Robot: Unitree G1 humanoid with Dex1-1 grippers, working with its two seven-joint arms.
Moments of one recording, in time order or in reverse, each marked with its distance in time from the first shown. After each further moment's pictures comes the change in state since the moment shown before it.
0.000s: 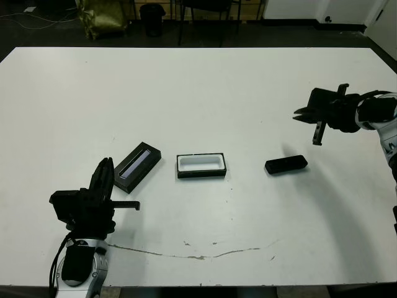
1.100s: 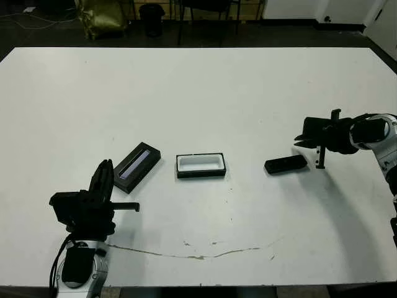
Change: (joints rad) left arm 0.004 -0.002 -0.002 0.003 0.001 -0.001 0.002; right arm 0.081 -0.001 0.048 0.023 -0.065 -0.026 0.027
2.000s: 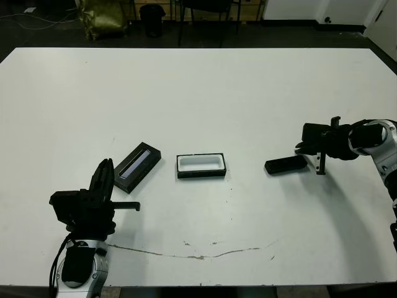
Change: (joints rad) left arm 0.003 -0.003 -0.002 -0.023 0.002 0.023 0.005; right arm 0.033 -0.005 -0.003 -0.025 0.025 0.036 0.037
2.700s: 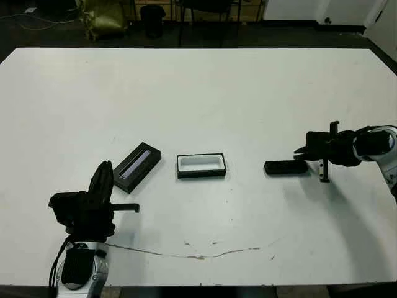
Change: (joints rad) left arm 0.010 -0.003 0.000 -0.005 0.000 0.009 0.008; right arm 0.100 -0.050 -0.018 -0.139 0.072 -0.029 0.064
